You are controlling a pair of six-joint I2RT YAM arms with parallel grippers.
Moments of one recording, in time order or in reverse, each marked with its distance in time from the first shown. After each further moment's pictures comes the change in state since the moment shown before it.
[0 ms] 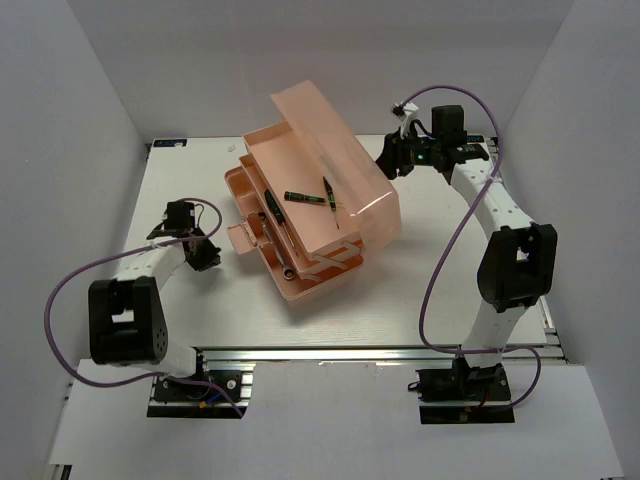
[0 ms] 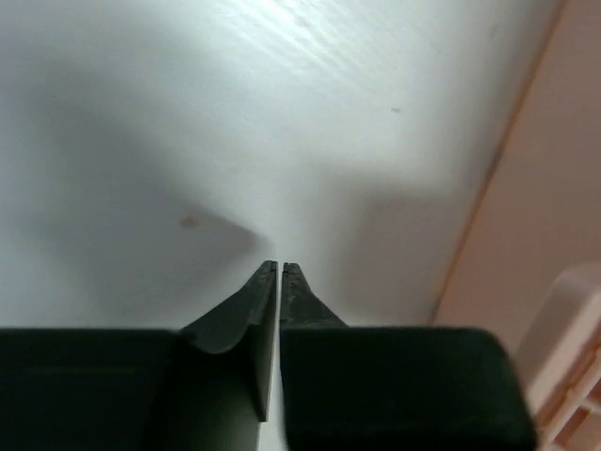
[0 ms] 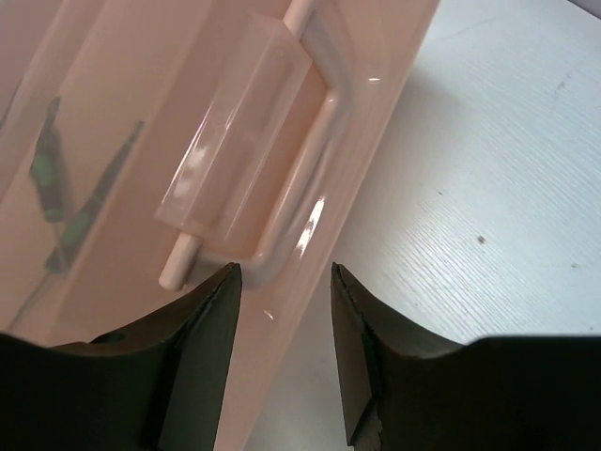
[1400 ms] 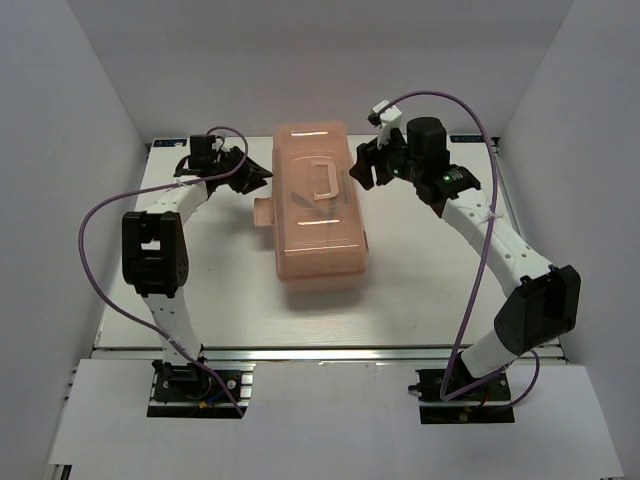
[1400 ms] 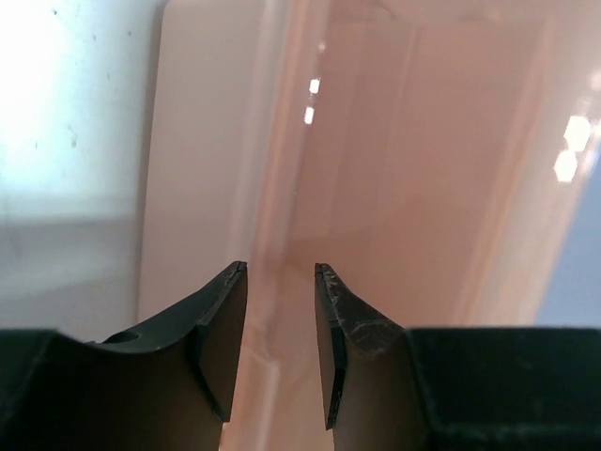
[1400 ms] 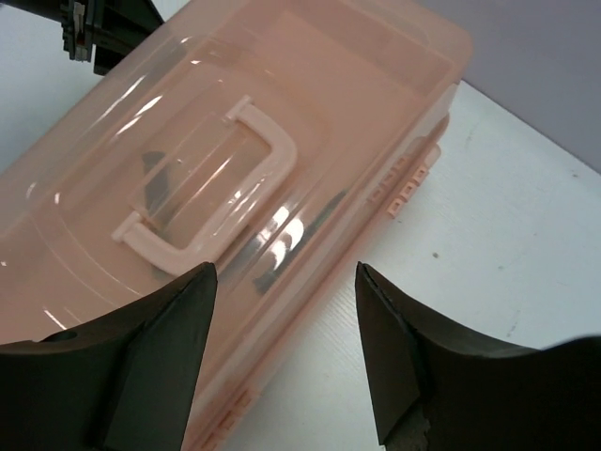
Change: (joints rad) left arm -0.101 0.556 0.665 0.313 0.582 -0.266; right arm 0.251 -0.295 -0.189 0.130 0.483 0.016
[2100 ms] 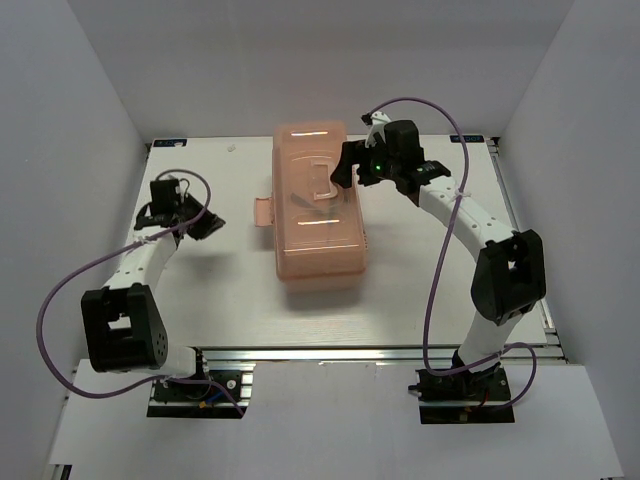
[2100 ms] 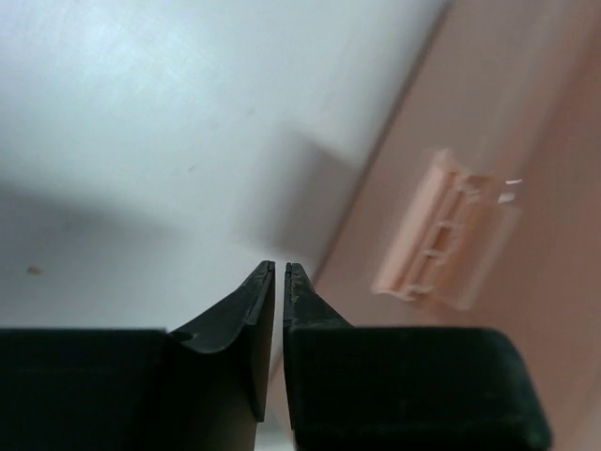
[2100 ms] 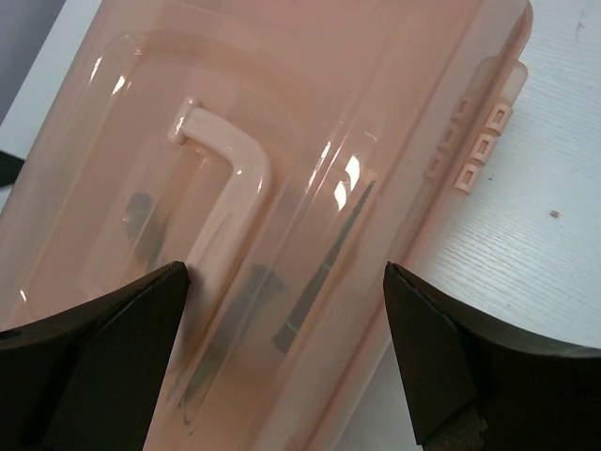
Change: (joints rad) left arm 0.147 -0.571 -0.484 -0.201 -0.350 0.121; right arm -0.001 0.224 0.062 0.043 -0.019 0.343
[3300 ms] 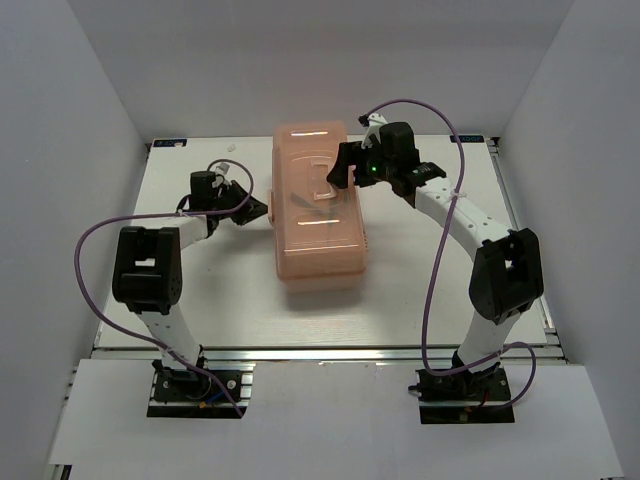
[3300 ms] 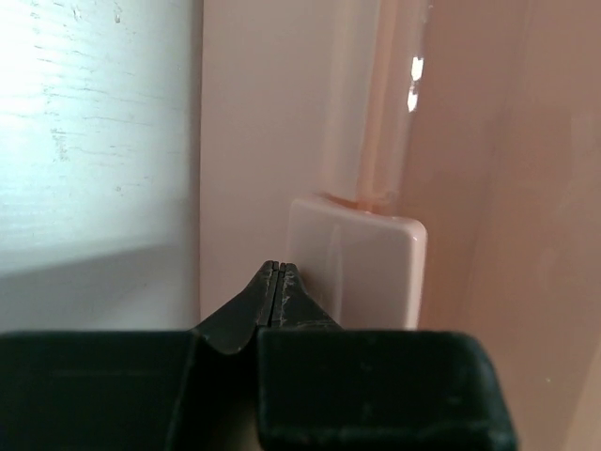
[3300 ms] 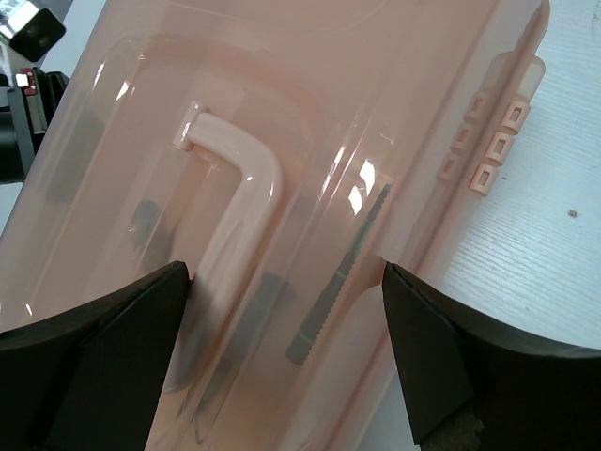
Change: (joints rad) left arm -0.157 0.388 0.031 0.512 0.369 -0.066; right arm 0.022 0.015 -0.005 0.024 0.019 0.042
